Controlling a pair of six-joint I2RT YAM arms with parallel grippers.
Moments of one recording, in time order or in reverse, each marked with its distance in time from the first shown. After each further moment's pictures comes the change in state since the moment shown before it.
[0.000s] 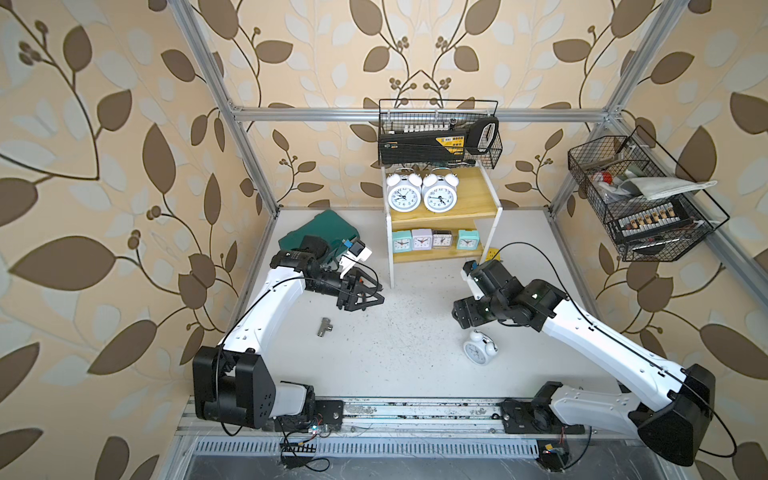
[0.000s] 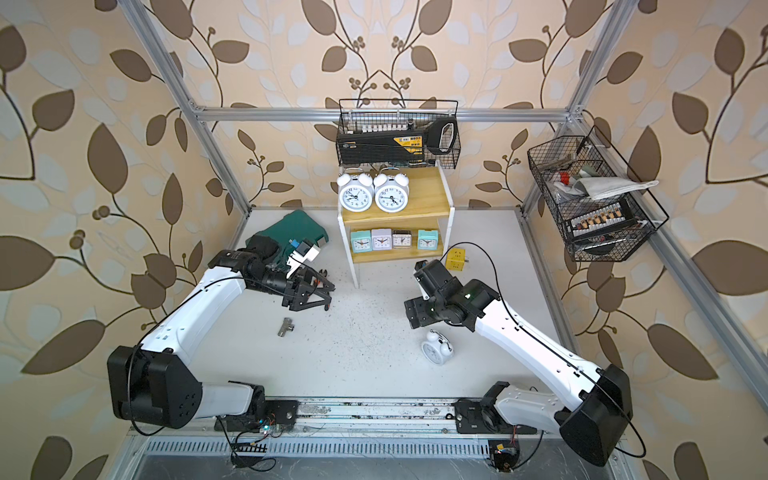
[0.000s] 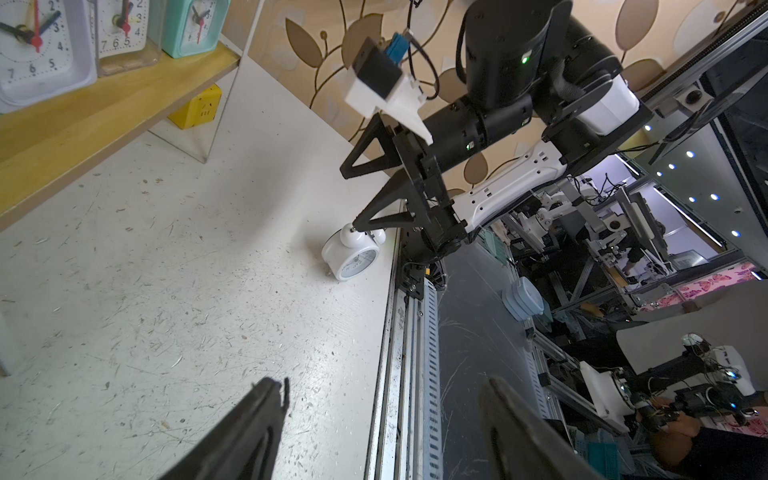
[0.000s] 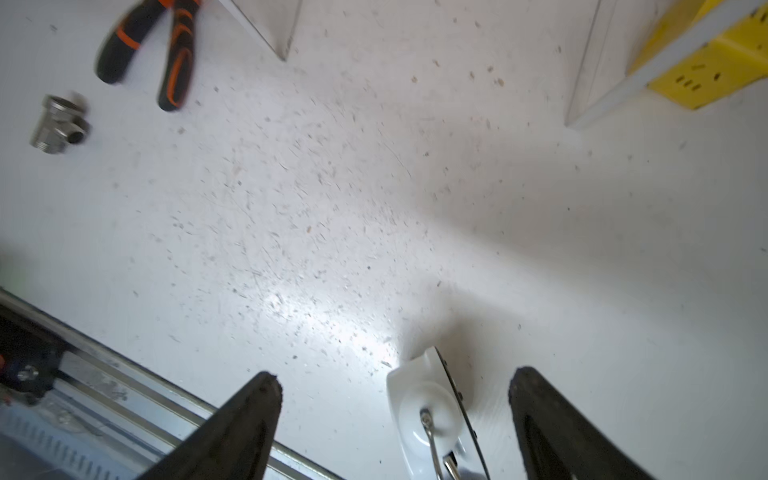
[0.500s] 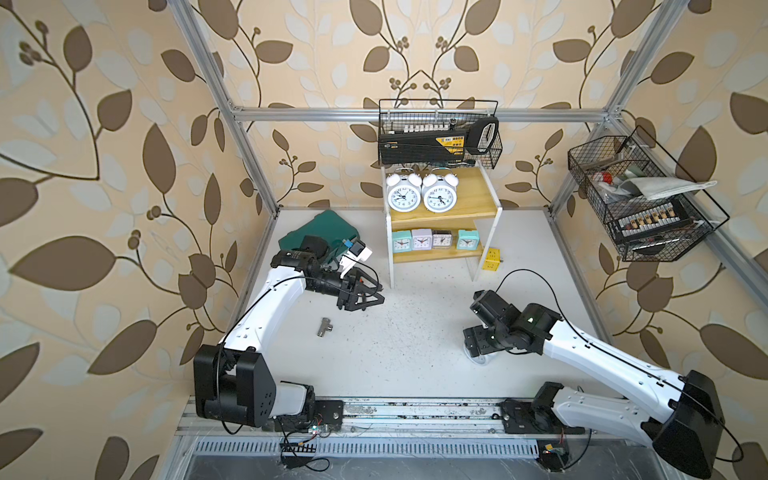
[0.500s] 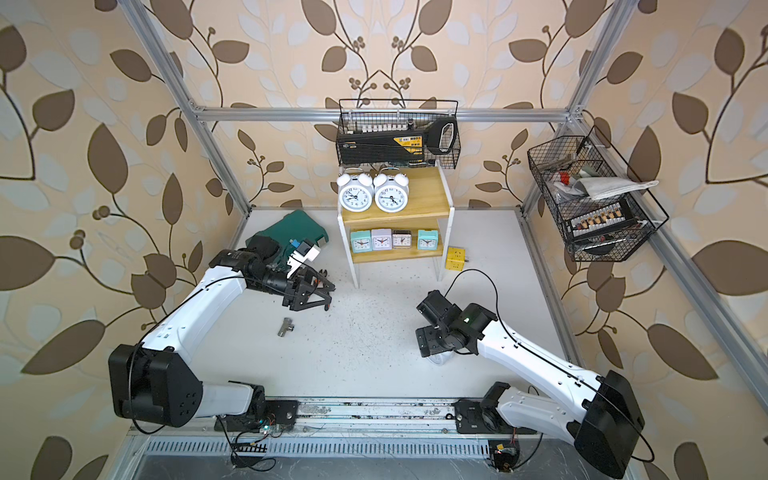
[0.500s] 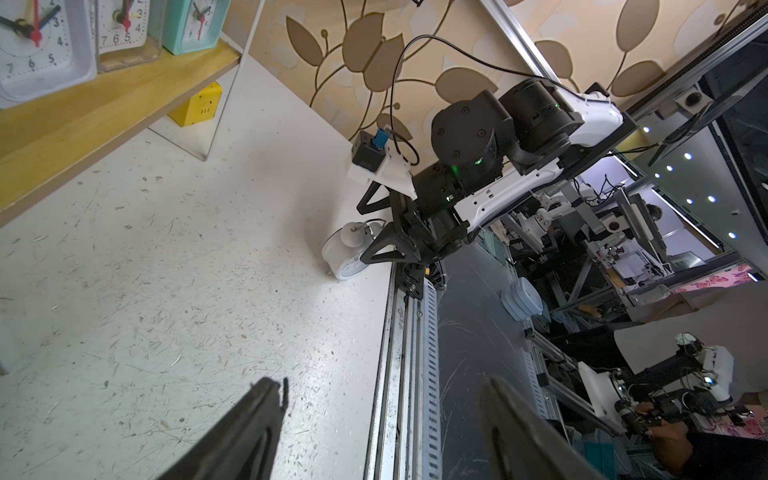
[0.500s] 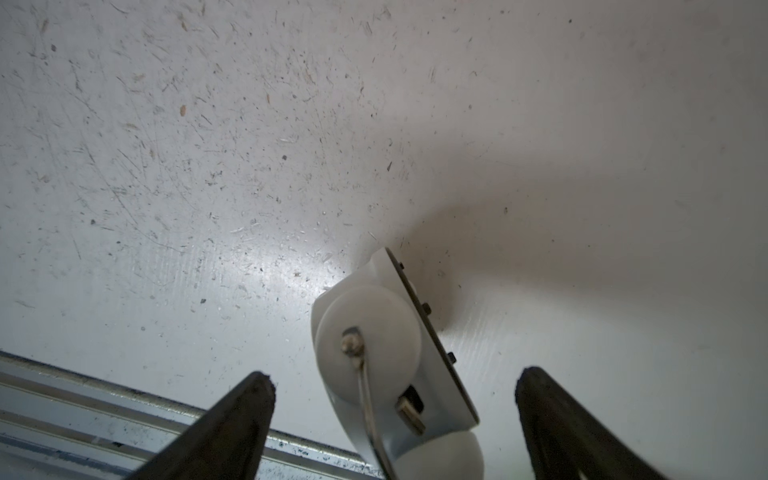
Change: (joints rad) left arm 0.000 0.011 0.000 0.002 0.000 -0.005; right arm 0.062 -0.085 -0.235 -0.015 0.038 0.139
